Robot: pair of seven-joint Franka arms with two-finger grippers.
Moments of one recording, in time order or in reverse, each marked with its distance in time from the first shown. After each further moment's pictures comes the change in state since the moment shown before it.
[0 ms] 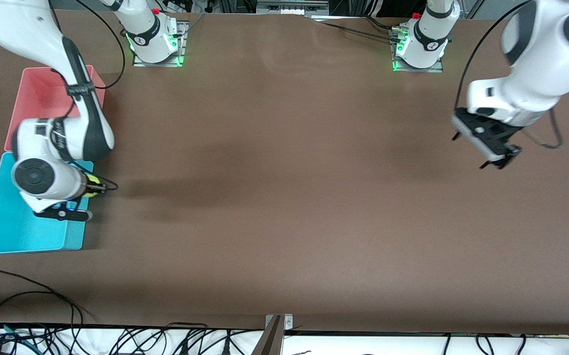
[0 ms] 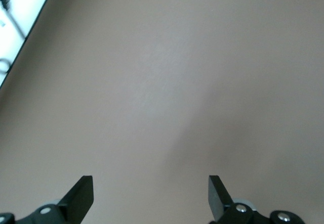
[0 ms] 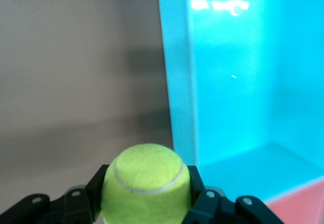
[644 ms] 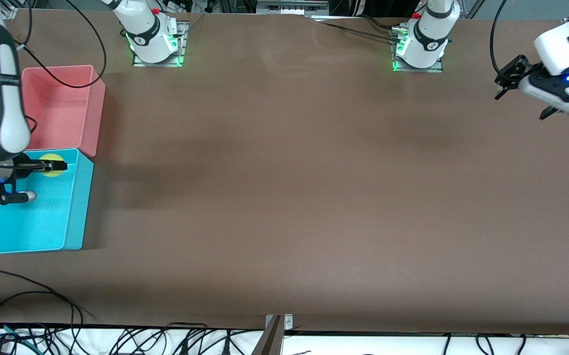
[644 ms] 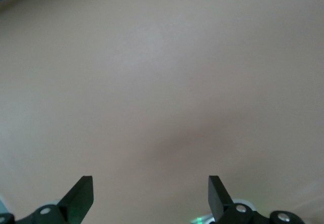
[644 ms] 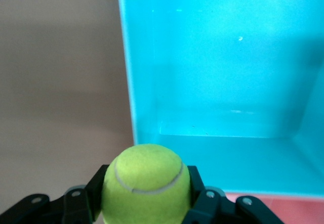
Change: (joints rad) left arm -0.007 -0.017 0.046 0.355 0.000 -0.514 -0.456; right arm -0.197 -0.022 -0.090 0.051 0.340 -0.176 -0.592
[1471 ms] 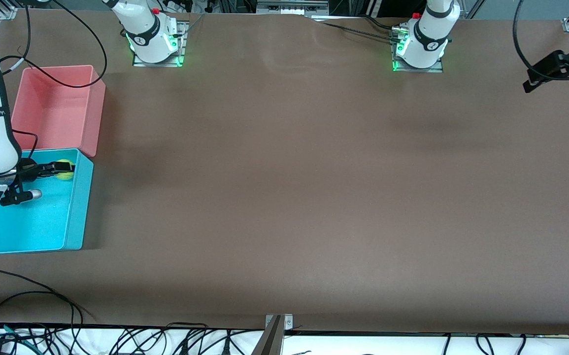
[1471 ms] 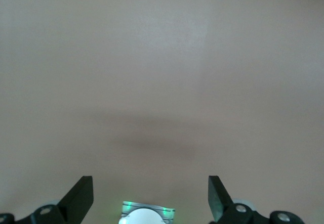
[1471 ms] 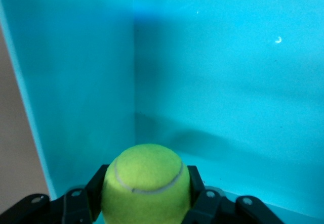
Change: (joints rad) left arm -0.068 0.020 0.170 0.111 -0.063 -0.134 -0.525; right arm -0.131 0.172 0.001 -0.003 0.197 0.084 -0.334
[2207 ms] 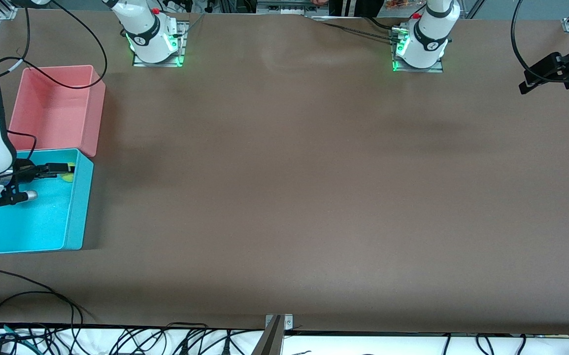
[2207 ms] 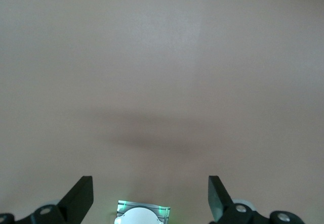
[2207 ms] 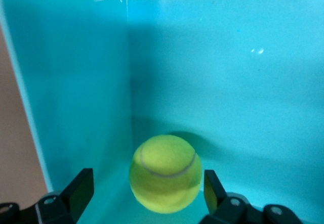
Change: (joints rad) left arm -0.020 0.006 0.007 0.000 -0.017 0.000 -0.004; right arm -0.017 0.010 0.000 0.025 0.032 0.000 -0.003
